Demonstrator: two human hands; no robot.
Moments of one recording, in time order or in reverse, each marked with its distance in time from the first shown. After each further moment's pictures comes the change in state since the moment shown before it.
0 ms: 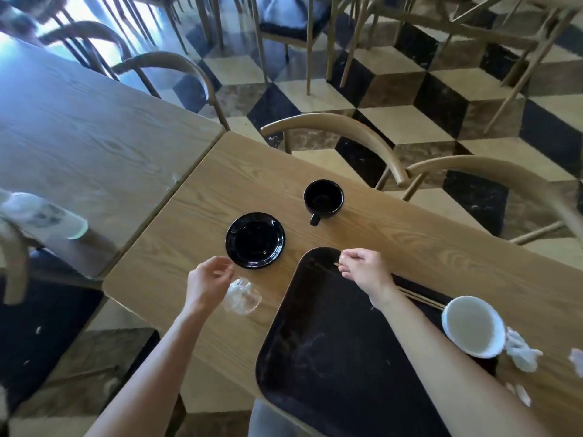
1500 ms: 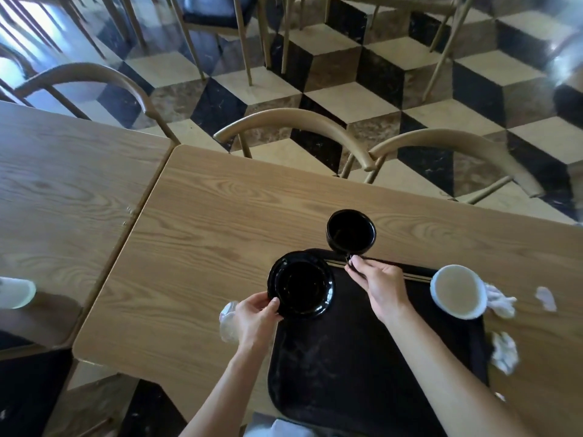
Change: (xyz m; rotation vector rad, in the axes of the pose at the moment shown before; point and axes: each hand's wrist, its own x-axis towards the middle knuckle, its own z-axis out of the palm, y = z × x) left_hand -0.033 0.018 0.079 -0.423 -0.266 -0.264; right_hand -0.020 0.020 -0.004 0.749 0.272 0.123
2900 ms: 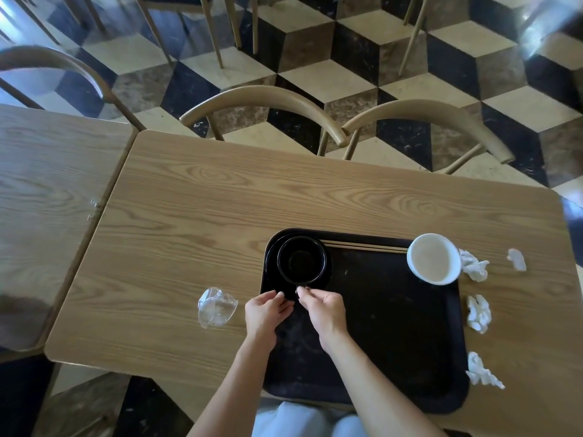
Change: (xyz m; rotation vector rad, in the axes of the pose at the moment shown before) left_hand -0.007 -0.046 0.048 -0.274 -0.105 -0.300; right_hand -0.059 0.101 0.001 -0.372 0.022 0.078
